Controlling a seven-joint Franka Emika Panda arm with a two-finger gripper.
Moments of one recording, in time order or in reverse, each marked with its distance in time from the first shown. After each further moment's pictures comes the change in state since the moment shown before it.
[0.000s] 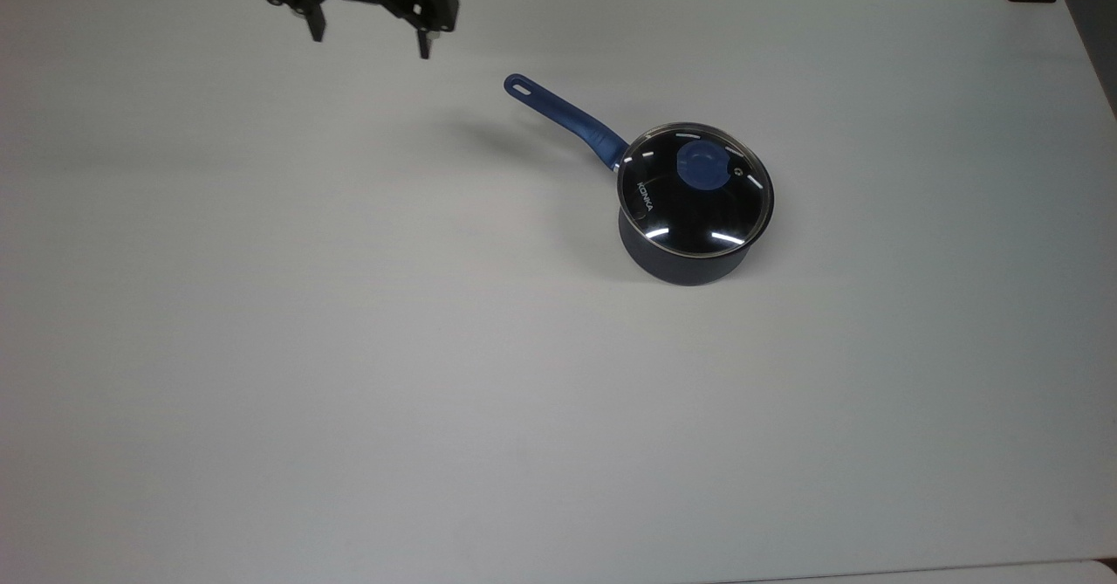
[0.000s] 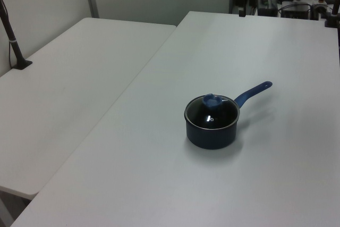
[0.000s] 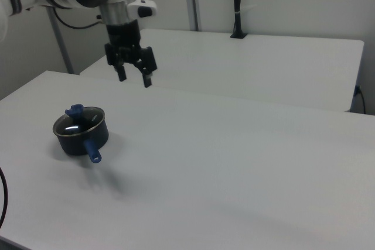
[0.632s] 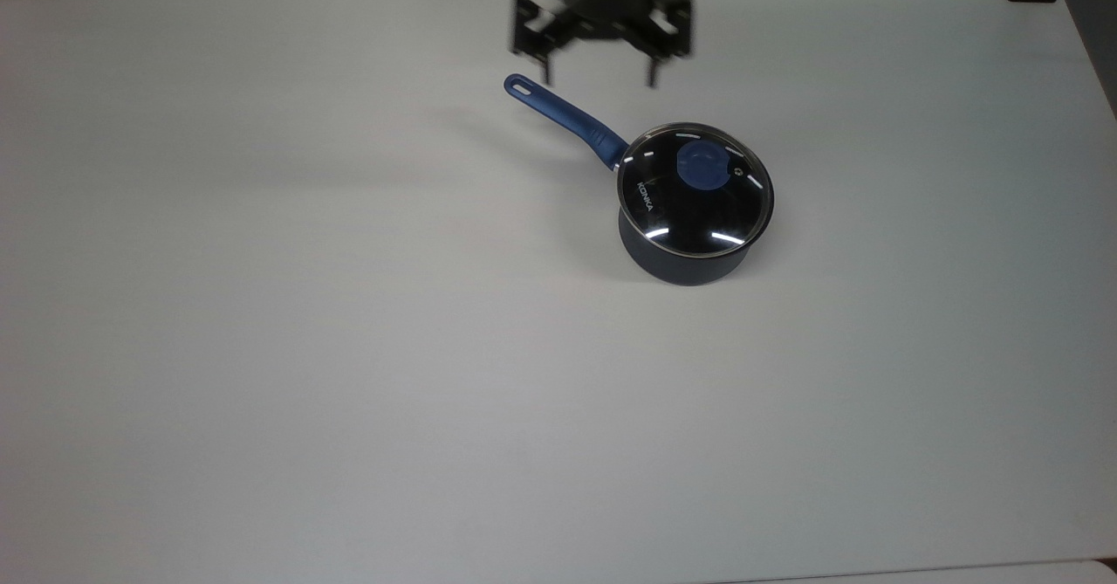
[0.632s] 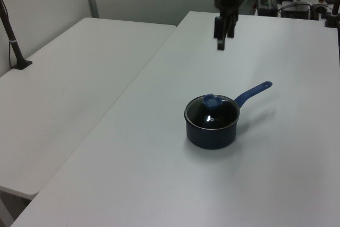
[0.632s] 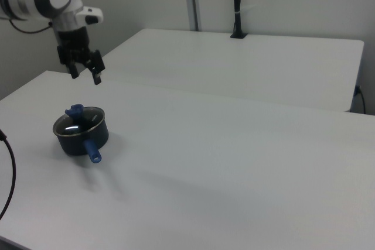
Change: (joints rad) arm 0.286 0.071 0.011 -0.006 0.083 0.118 0.208
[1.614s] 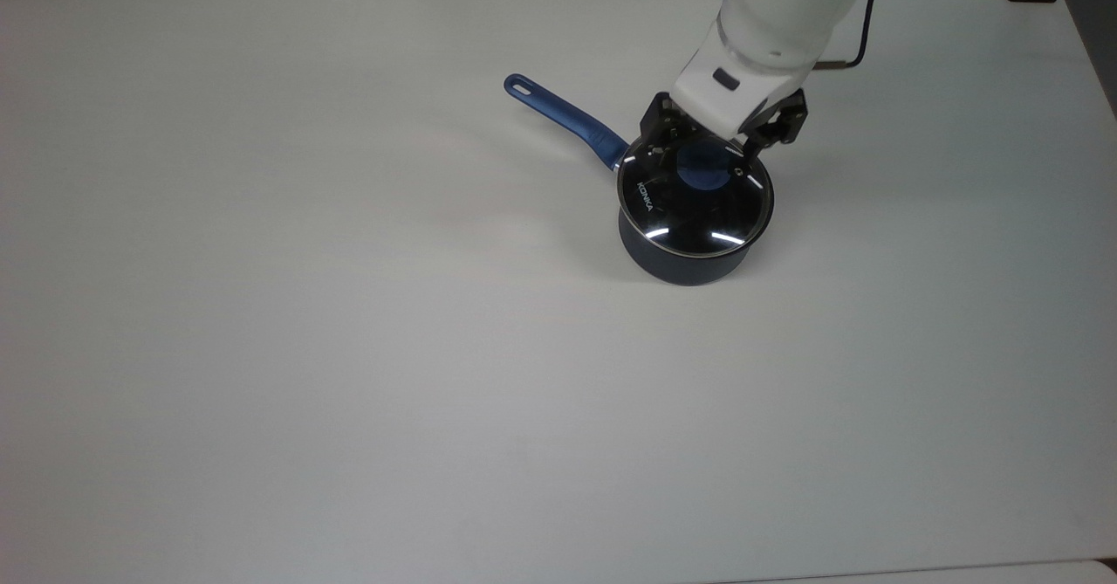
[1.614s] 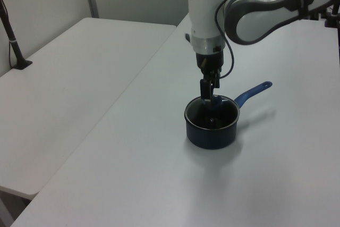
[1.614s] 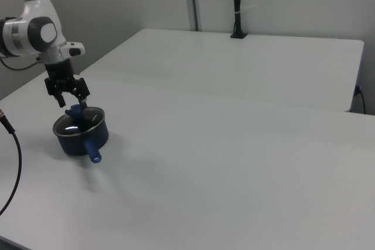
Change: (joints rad) arm 0.167 0.197 -0.002 0.001 -0.041 0.110 0.055
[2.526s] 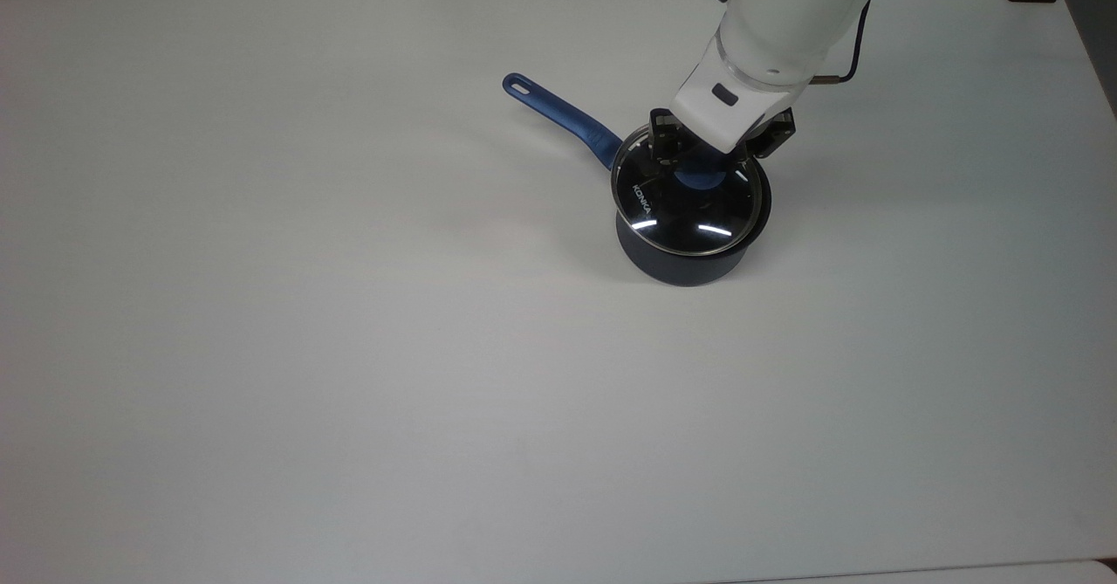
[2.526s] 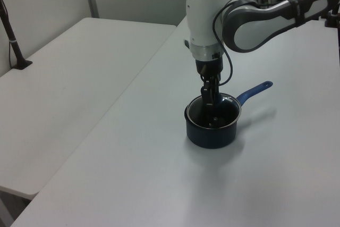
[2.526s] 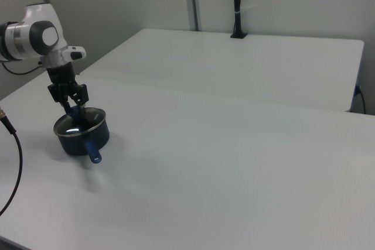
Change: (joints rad) arm 0.003 0.018 -0.002 -0.003 -0.012 0.000 0.000
